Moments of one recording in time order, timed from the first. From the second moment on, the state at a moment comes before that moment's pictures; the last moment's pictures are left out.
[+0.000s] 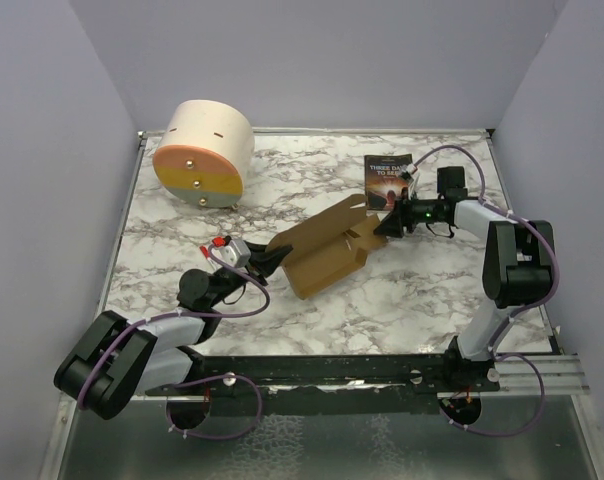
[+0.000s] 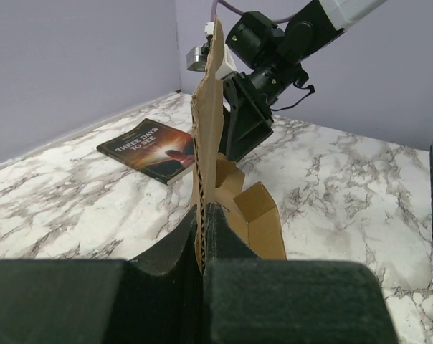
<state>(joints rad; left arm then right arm) -0.51 1.18 0.13 1.38 0.49 -0.20 0.01 1.79 1.06 -0.24 -1.06 -0.37</state>
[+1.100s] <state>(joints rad) -0.59 1.45 0.30 1.39 0.42 -0.10 0.04 1.55 0.85 -0.03 -1.06 -0.32</state>
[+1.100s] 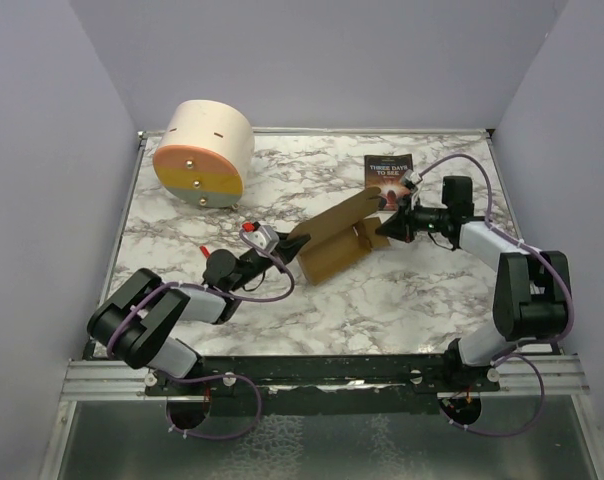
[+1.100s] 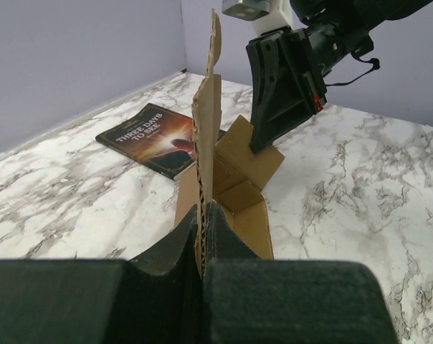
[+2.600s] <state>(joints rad) -0.60 1.52 0.29 1.44 0.42 -0.06 0.05 1.87 1.00 -0.08 -1.39 -0.11</state>
